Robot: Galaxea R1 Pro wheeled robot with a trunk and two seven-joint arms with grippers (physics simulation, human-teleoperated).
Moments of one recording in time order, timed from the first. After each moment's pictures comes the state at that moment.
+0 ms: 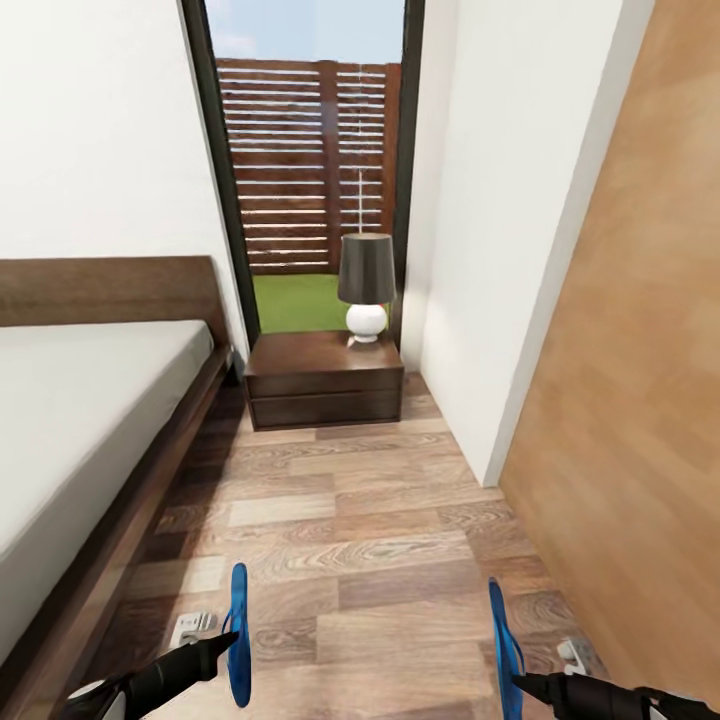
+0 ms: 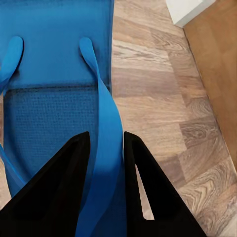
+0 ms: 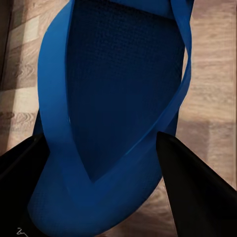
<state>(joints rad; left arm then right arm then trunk) -0.37 0.20 0.18 -0.48 0.18 0.12 -0.87 -0.59 -0.36 -0.05 0.04 -0.08 -0.03 1.04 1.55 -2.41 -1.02</state>
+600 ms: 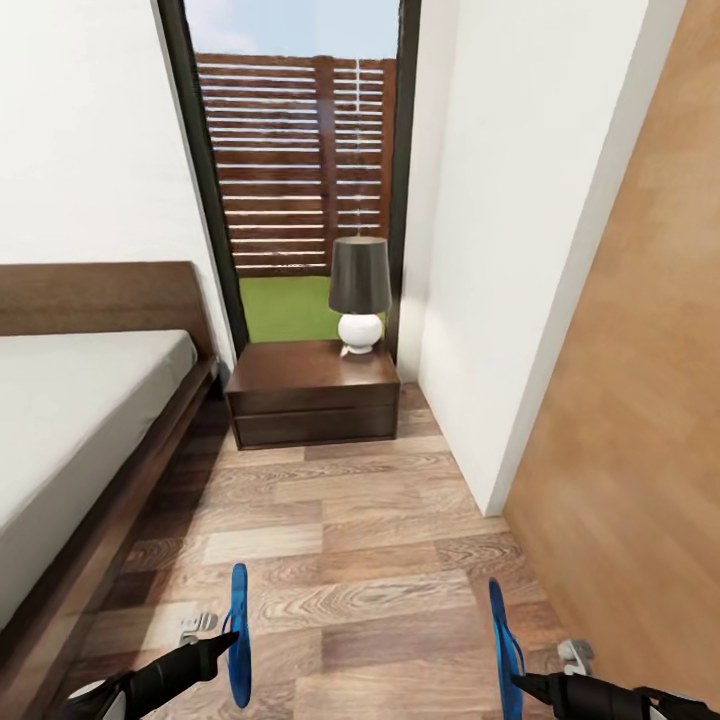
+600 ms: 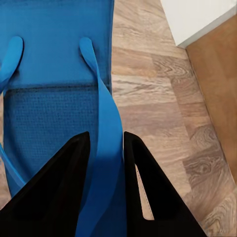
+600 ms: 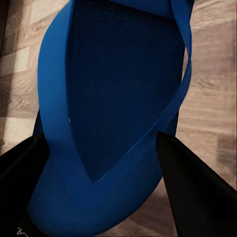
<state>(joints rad) -0.37 0.20 0.18 -0.48 0.18 0.12 -0.87 -0.59 -0.36 -0.05 0.04 -0.08 -0.03 1.04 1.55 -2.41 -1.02</state>
